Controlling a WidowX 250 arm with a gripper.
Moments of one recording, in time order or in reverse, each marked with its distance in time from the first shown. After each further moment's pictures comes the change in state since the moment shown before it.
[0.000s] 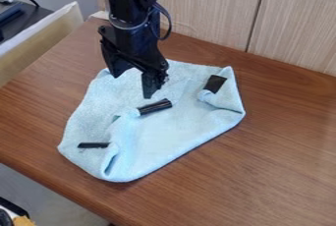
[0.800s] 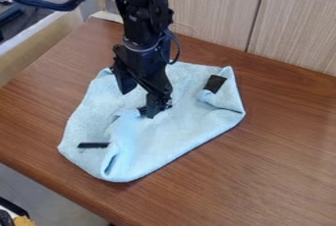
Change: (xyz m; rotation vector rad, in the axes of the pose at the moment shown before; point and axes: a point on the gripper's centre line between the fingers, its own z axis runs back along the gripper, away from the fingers) arm -0.006 -0.013 -0.033 -0.017 0.081 -0.148
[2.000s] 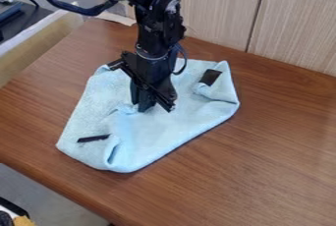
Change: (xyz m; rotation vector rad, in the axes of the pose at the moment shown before) arm 0.005 0.011 -0.022 0.058 0.083 0.019
